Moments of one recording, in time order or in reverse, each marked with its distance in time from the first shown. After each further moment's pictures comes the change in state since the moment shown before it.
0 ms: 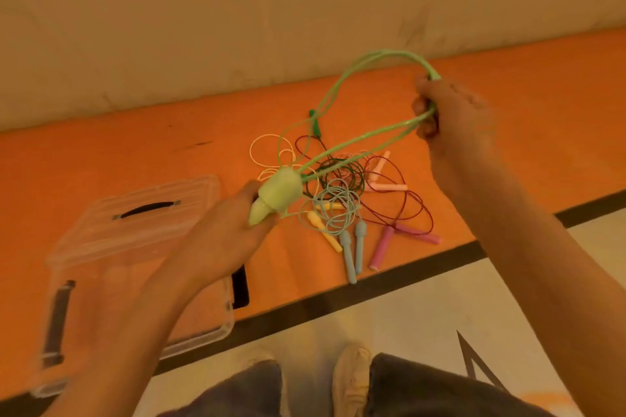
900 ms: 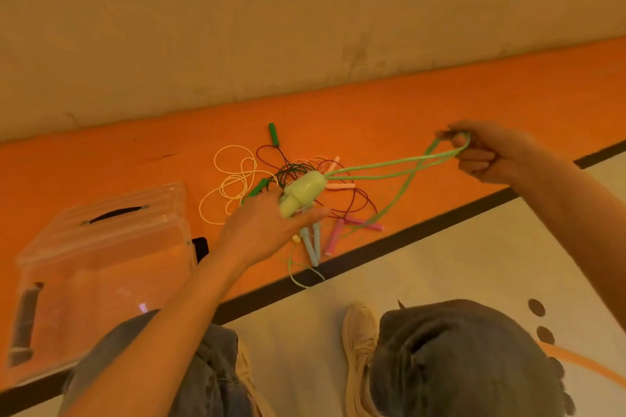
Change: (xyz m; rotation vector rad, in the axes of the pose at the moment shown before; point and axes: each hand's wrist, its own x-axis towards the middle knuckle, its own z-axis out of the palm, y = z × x) left_hand -0.043 0.095 0.053 0.037 0.018 0.027; right_hand -0.054 -0.093 -0.167 -0.184 -0.077 0.494
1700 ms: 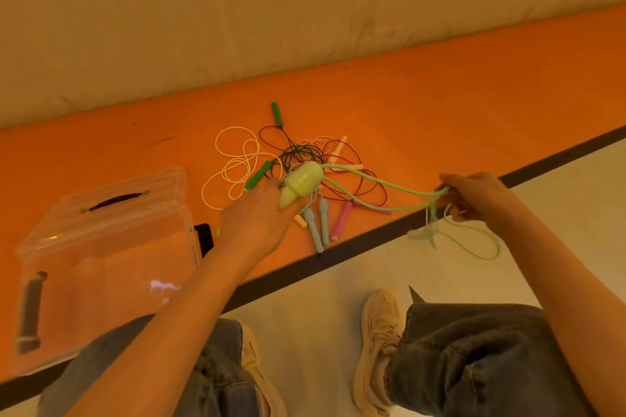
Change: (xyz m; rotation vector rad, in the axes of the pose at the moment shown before) left_hand 0.012 -0.008 0.017 0.205 0.025 -0.093; right_hand 0.024 0.101 0.000 -0.446 0.396 0.081
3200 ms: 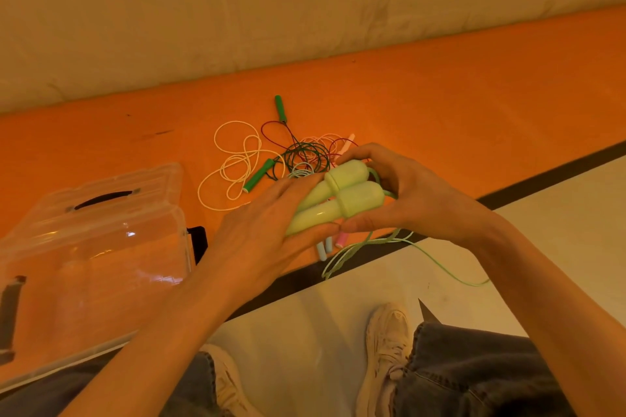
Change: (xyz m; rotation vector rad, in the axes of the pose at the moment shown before) left_hand -0.001 -0.011 0.001 -0.152 0.036 0.419; right_hand -0.046 -0.055 0.074 -0.073 -0.753 -0.709
